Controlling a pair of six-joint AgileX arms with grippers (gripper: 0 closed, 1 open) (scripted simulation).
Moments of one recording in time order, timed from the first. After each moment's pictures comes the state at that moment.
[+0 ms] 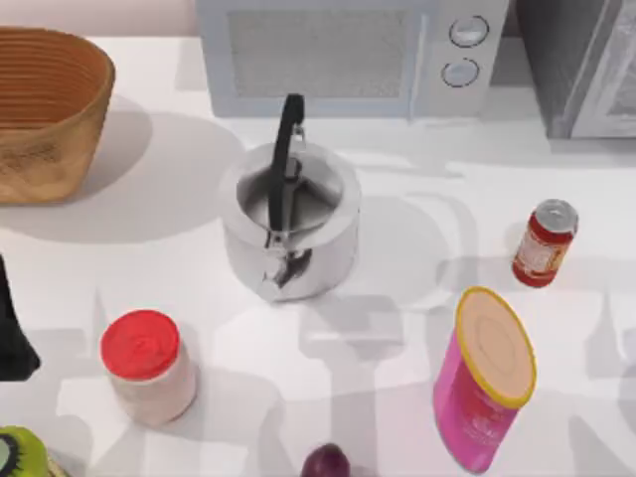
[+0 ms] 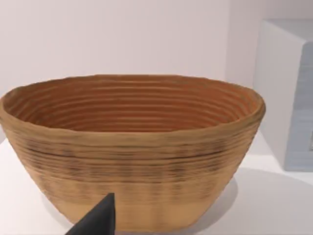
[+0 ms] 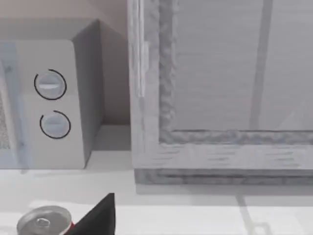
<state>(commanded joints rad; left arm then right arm) 0.00 0.00 0.00 0.00 0.00 0.00 0.00 0.00 0.00 0.00 0.00 0.00</state>
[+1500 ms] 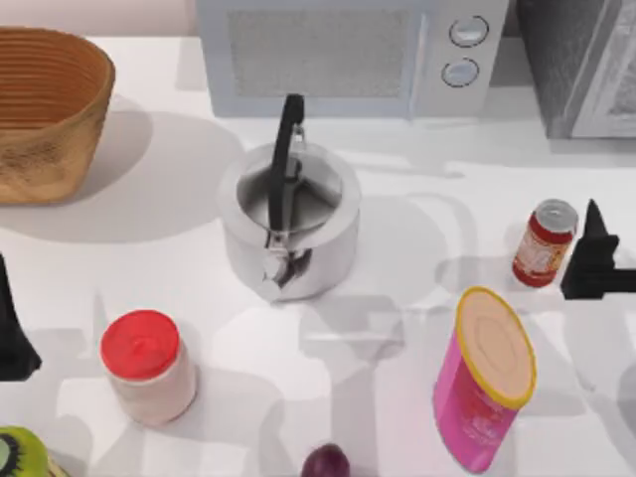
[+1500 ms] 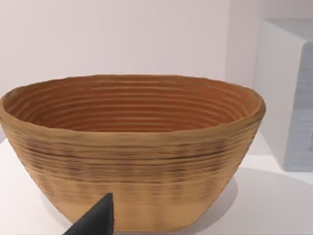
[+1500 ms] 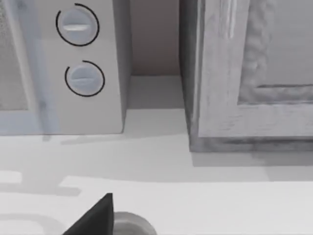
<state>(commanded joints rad) 0.00 0.00 0.00 0.00 0.00 0.00 0.36 1.36 0.15 1.05 0.37 0.09</state>
